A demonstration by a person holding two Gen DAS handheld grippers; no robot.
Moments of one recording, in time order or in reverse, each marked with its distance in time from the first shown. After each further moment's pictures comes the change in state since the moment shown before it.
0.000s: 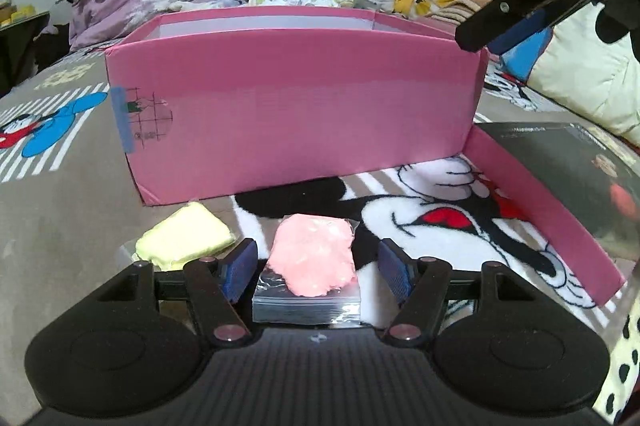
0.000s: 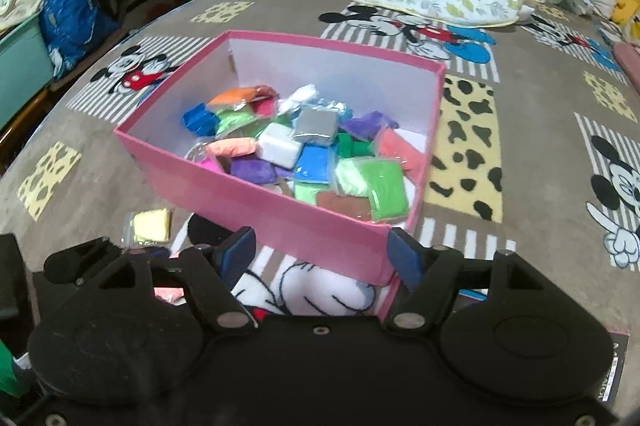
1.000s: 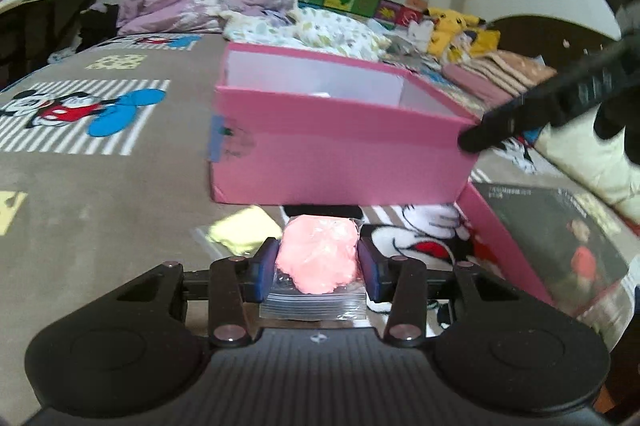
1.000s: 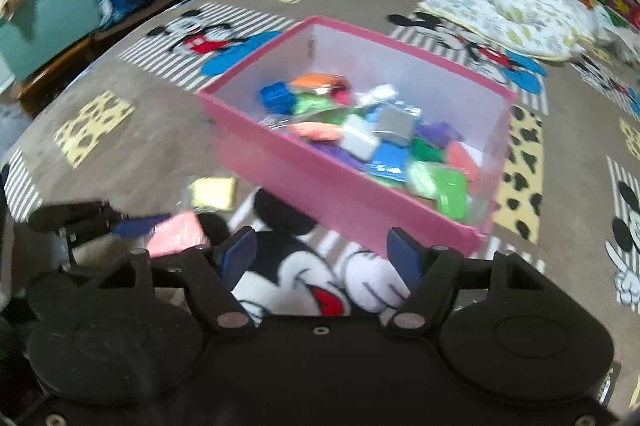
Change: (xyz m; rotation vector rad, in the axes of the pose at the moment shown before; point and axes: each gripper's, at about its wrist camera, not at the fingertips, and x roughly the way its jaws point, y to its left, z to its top) left arm -0.084 0.021 0.004 -0.187 -0.064 0.032; right arm -0.016 0.068 -0.004 -0.200 0.046 0.056
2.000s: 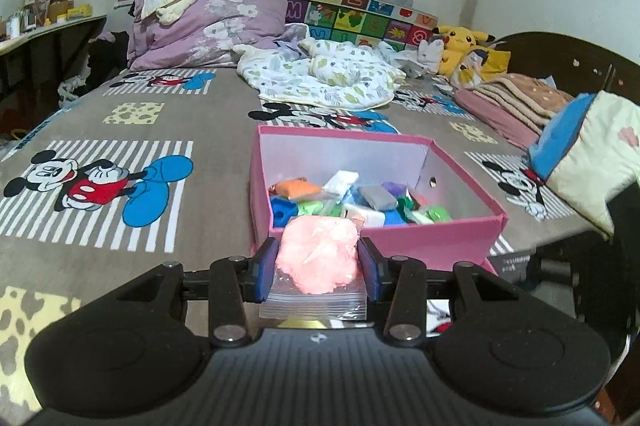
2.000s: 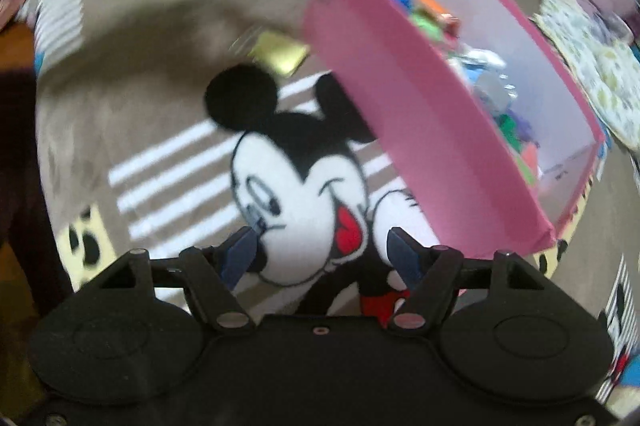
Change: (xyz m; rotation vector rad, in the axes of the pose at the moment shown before) left arm -0.013 0.023 0.103 0.032 -0.021 0.030; right arm 0.040 0.032 -0.051 -0.511 0.219 0.044
